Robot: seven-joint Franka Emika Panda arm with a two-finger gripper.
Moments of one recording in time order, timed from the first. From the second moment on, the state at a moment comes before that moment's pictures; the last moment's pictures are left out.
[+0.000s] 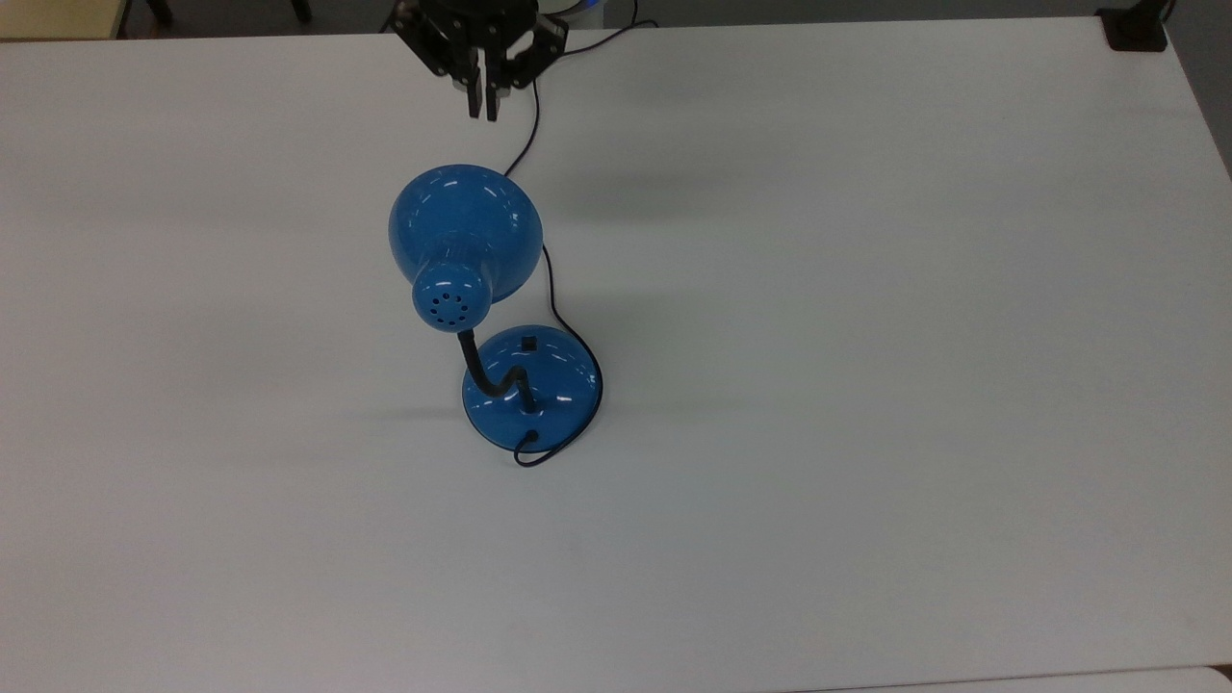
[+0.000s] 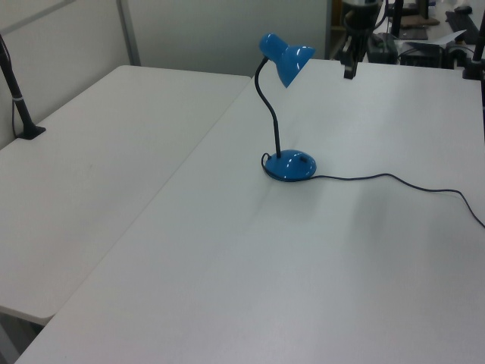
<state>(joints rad) -0.01 0.00 0.05 -1.71 -0.09 1.79 0.17</state>
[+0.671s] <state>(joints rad) -0.03 0.02 0.05 -1.63 -0.09 1.72 0.16</state>
